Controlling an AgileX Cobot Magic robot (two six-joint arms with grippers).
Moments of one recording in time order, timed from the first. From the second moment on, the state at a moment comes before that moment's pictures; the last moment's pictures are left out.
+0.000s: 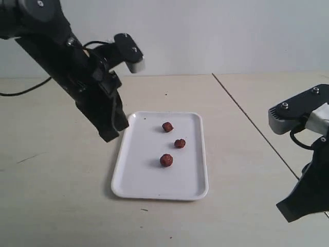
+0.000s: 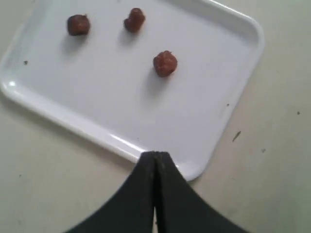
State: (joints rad) left arm -0.55 1.77 -1.36 -0.28 0.92 0.84; right arm 0.47 1.11 -0.71 -0.16 0.98 0.22
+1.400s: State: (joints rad) left arm -0.77 2.16 -1.67 -0.04 0.90 0.54; right arm 0.43 1.11 -0.71 -0.14 1.05 0.12
